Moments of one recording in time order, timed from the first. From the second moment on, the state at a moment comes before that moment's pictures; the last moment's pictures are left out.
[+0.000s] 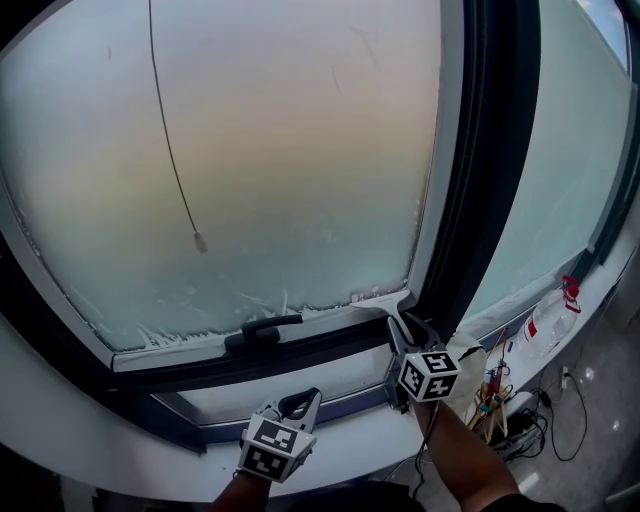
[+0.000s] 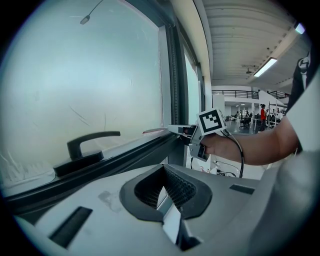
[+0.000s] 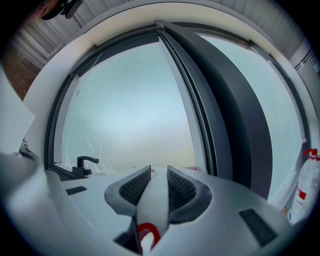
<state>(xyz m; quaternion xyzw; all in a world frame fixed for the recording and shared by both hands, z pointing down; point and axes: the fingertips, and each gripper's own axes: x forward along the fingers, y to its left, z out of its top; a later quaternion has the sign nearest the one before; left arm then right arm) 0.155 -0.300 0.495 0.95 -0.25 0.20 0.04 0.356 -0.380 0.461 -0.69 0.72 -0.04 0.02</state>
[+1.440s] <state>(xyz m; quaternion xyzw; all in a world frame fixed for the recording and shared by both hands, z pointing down) 0.124 -0.326 0.337 0.95 -0.29 0.14 -0.06 0.208 -0.378 -0.107 -0.61 0.69 0.32 0.22</state>
